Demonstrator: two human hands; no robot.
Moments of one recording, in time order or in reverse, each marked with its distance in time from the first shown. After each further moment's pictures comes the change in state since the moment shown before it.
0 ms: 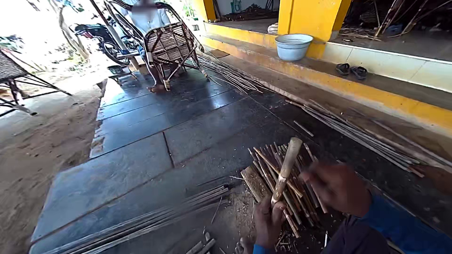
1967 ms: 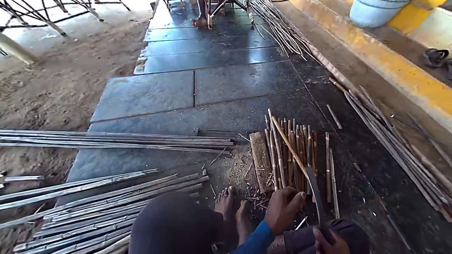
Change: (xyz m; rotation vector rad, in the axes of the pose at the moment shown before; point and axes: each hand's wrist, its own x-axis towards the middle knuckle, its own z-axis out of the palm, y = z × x) left_hand -0.057 0.021 0.074 -0.117 -0.341 -0.753; right_hand -0.267 0.037 0.074 0.758 -0.328 1.317
